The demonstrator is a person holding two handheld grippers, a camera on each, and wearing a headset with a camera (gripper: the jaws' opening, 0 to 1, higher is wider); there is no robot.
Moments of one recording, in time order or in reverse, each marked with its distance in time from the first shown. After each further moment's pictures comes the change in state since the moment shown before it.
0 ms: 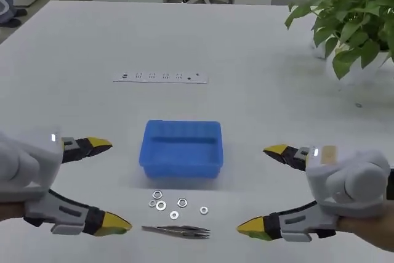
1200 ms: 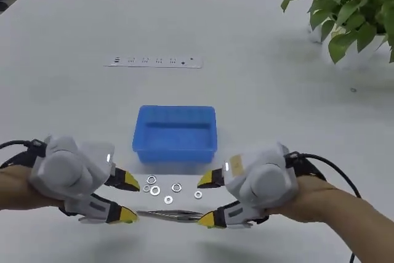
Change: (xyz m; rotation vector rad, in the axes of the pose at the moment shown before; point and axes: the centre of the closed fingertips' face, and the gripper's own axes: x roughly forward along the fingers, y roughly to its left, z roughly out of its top) left arm 0.056 -0.047 -0.050 0.234 0.241 -0.280; right arm 0.075 0.069 -0.015 -0.277 0.150 0.317
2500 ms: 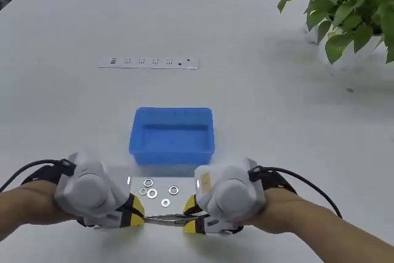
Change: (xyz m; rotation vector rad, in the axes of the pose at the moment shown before) left arm 0.030 -0.008 -0.010 0.048 0.081 -0.025; right arm 0.035 0.013 -0.010 0.019 0.061 0.060
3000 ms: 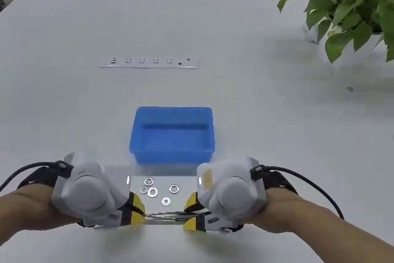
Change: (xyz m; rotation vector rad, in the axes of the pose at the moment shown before) left arm -0.011 -0.001 0.008 0.003 0.001 0.039; right arm -0.001 -0.002 -0.001 0.026 -0.015 -0.021
